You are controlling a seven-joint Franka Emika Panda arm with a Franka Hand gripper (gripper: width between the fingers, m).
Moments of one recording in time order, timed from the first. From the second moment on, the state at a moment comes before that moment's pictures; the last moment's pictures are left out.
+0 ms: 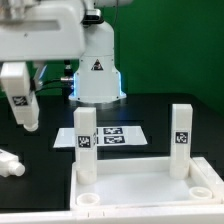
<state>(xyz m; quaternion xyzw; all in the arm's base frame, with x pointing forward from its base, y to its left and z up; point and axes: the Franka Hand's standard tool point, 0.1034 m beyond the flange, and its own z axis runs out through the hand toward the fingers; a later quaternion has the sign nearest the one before) 0.560 -0.126 0.181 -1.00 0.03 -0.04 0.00</state>
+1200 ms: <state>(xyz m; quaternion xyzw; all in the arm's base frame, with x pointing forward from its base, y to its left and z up) 0.608 0.029 0.164 -0.97 0.08 -0.23 0.00</state>
